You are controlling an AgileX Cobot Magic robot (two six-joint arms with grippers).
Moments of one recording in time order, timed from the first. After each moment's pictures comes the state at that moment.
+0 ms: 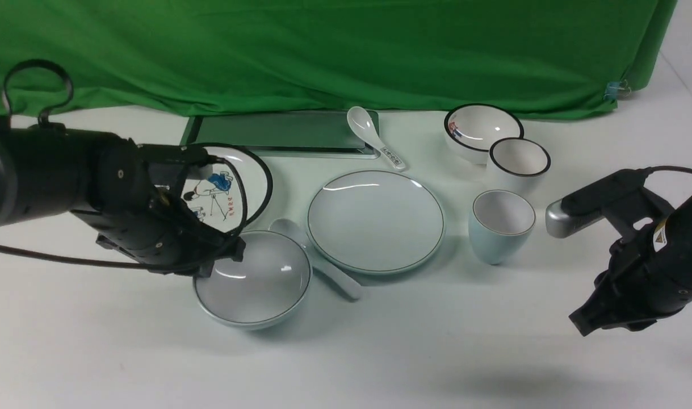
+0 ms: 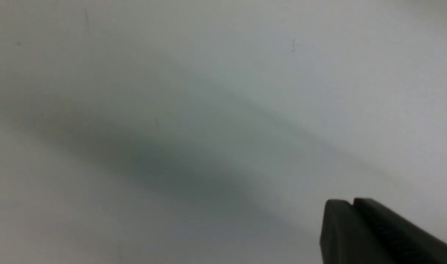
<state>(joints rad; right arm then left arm) 0.32 1.46 -0.93 0.02 0.76 -0.18 -0.19 1.72 -1.03 -0.13 0.52 0.03</state>
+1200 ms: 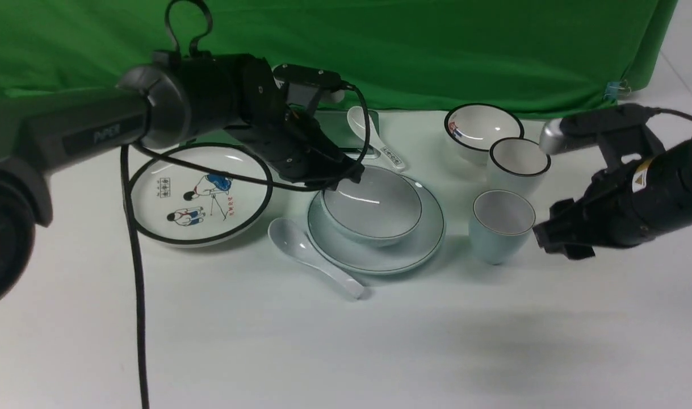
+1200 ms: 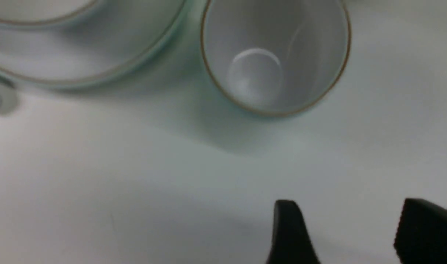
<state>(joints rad) 0.31 1.54 -1.08 0.06 0.57 0.00 -0.35 2.09 -1.64 -0.32 0.58 0.29</state>
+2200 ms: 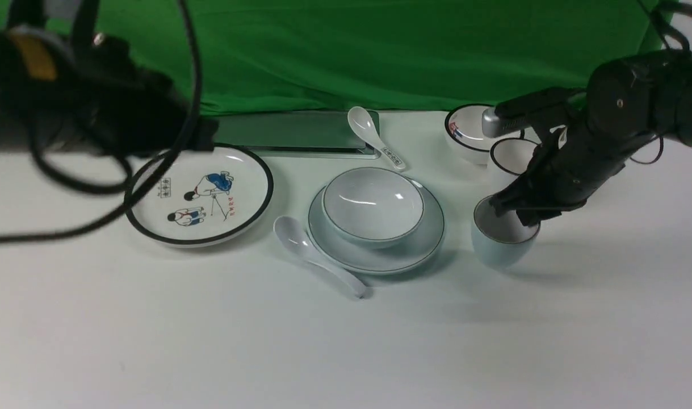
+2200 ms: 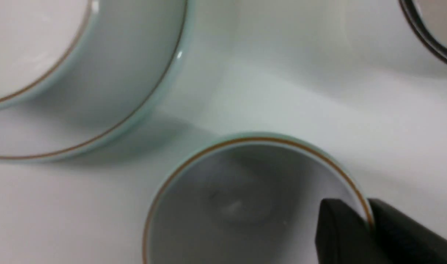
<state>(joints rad) 0.32 1.87 -1.45 0.05 0.78 -0.13 -0.33 1.13 -1.05 -0.04 0.59 0.04</state>
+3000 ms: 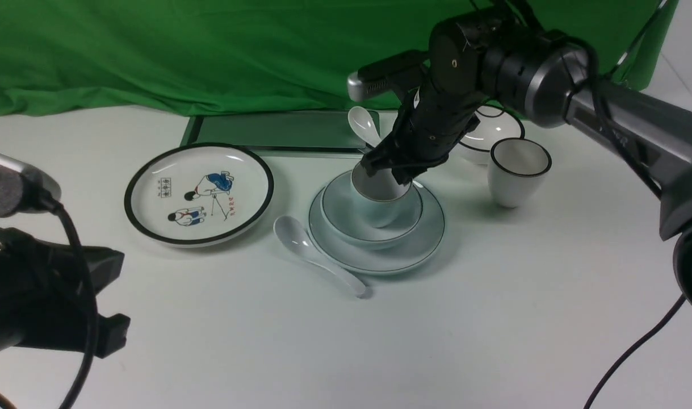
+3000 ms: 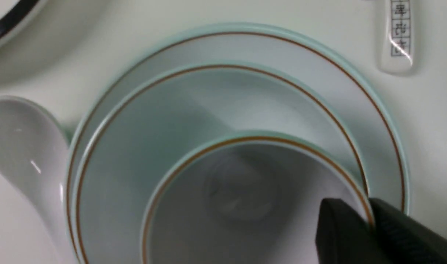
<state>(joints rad) 0.51 2.25 -2.07 0.08 0.96 -0.09 -0.33 0.78 -0.61 0.08 0.48 0.01</state>
